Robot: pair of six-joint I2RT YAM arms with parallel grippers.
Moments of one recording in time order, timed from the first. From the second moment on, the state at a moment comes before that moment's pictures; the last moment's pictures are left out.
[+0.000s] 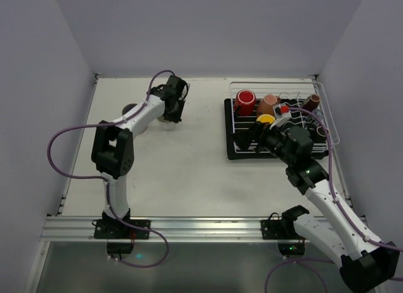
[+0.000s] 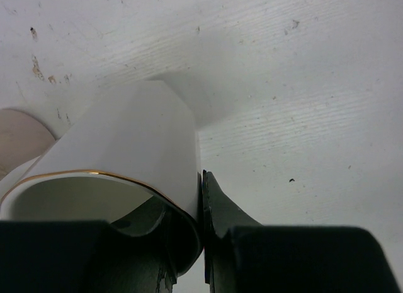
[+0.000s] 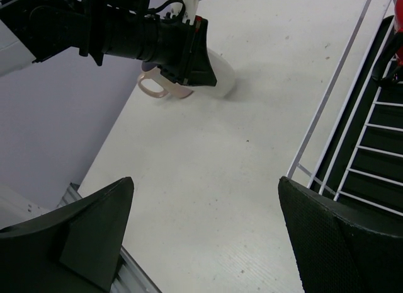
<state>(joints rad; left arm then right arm) -0.43 1.98 1.66 -0.75 -0.13 -0.13 0.41 0.80 0.69 -0.05 -0.30 0.58</state>
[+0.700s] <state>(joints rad) -0.43 2.03 1.73 -0.78 -0.24 -0.10 0.41 0.82 0.72 -0.18 -0.19 0.53</state>
